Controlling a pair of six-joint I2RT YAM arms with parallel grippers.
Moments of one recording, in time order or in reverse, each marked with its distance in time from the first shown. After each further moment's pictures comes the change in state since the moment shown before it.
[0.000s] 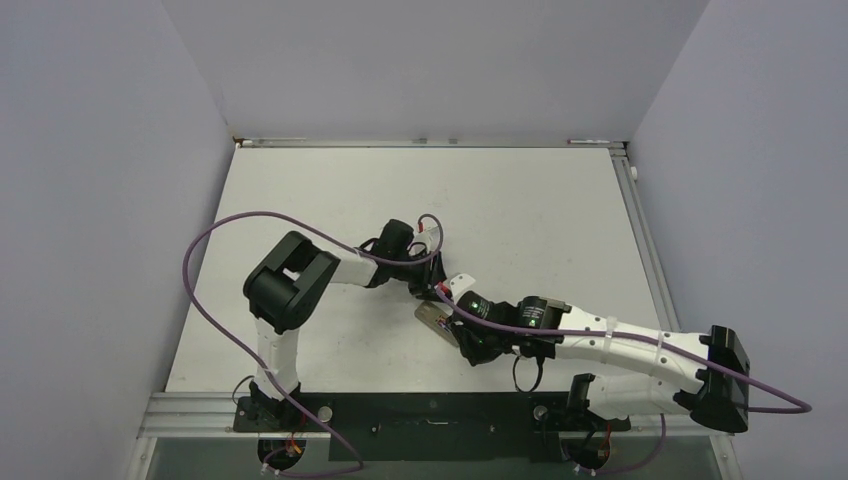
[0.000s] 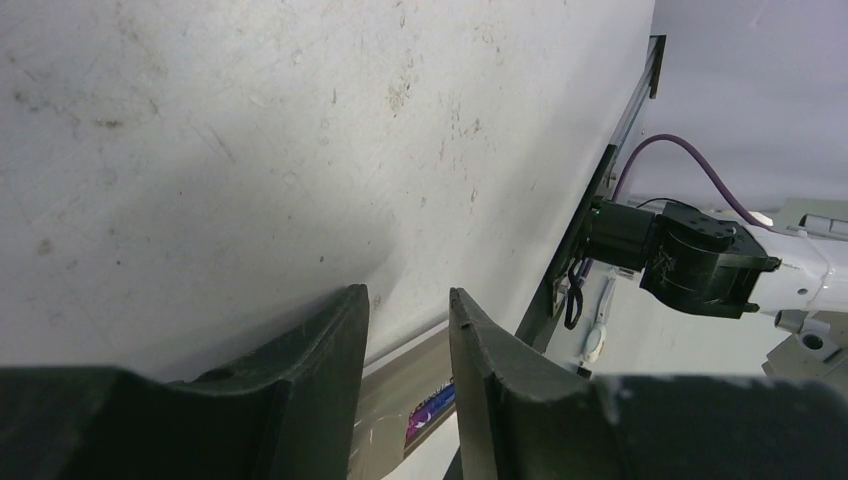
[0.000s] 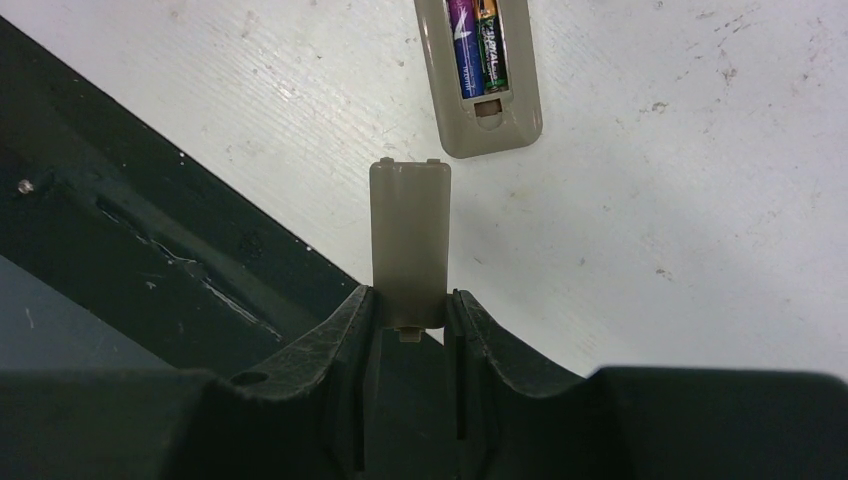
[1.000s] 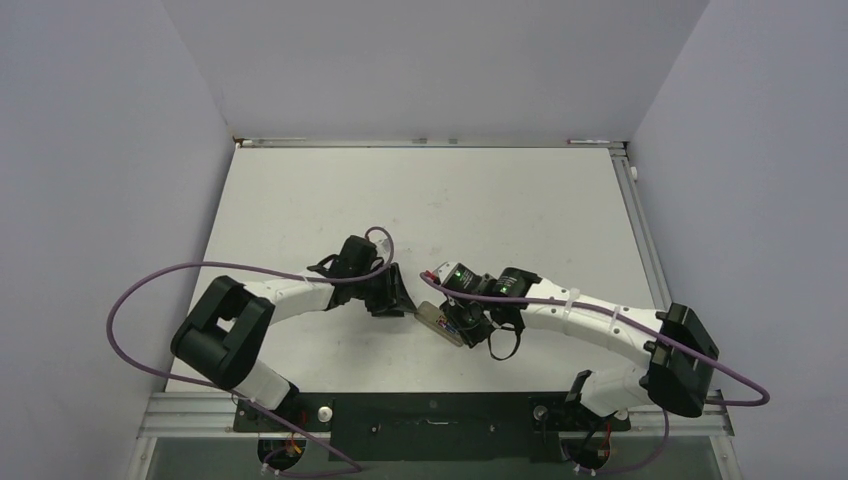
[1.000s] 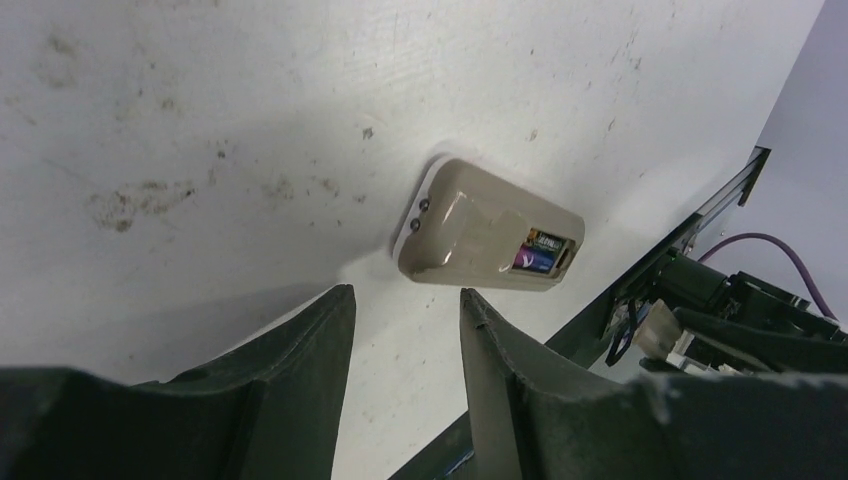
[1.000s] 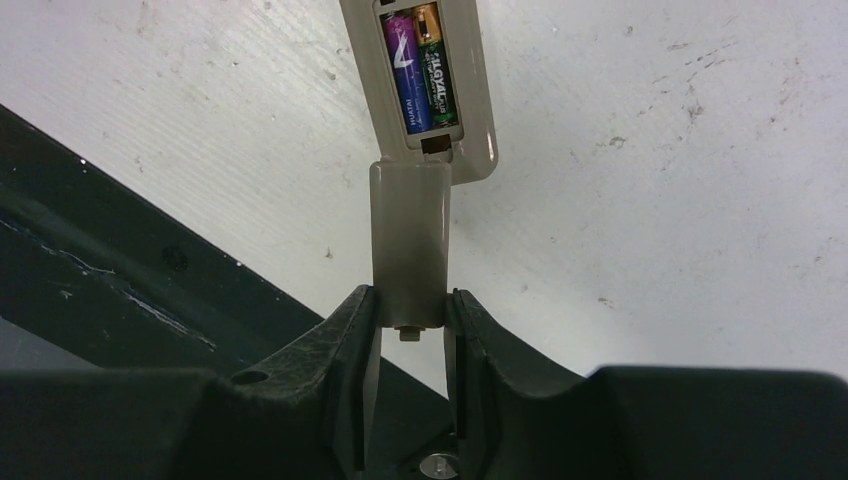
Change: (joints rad) left arm 0.071 -0.442 -0.297 -0.286 -0.325 -0.045; right arm -0.170 0.223 0.100 -0.041 -0.112 -0.221
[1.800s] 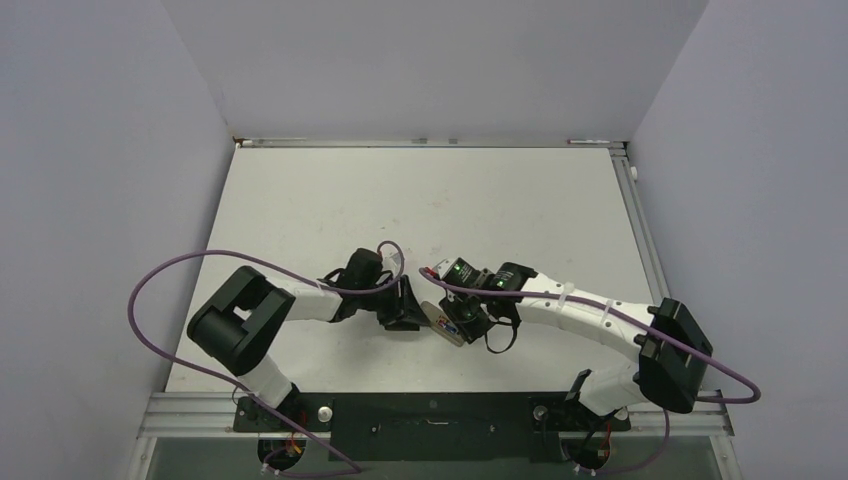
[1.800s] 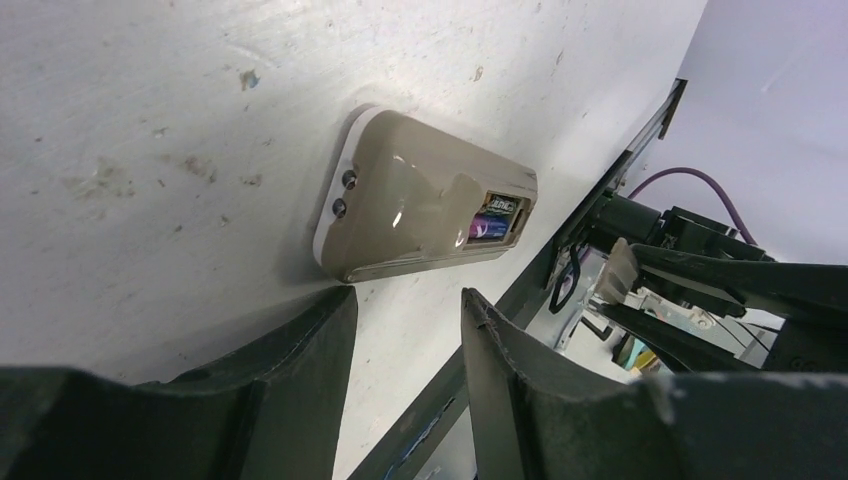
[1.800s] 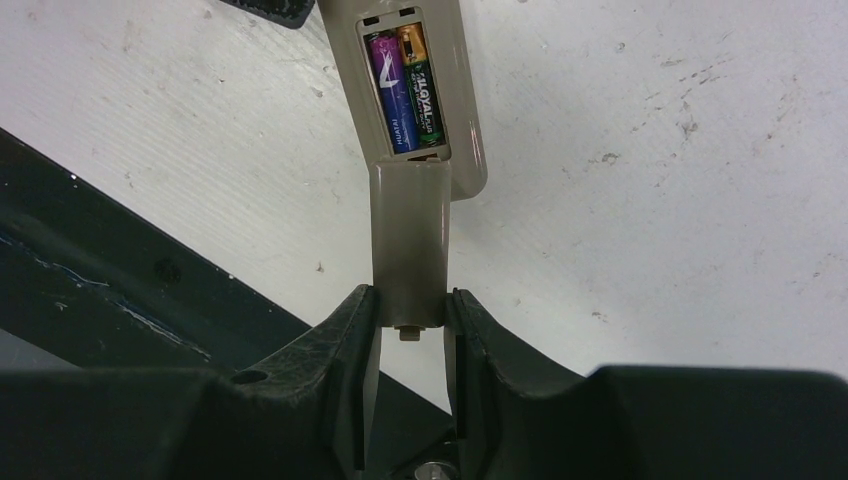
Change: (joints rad) left arm -0.055 0.070 -0.113 0.261 0.167 -0.143; right arm -0.045 0.038 0.013 0.017 -0.028 -0.031
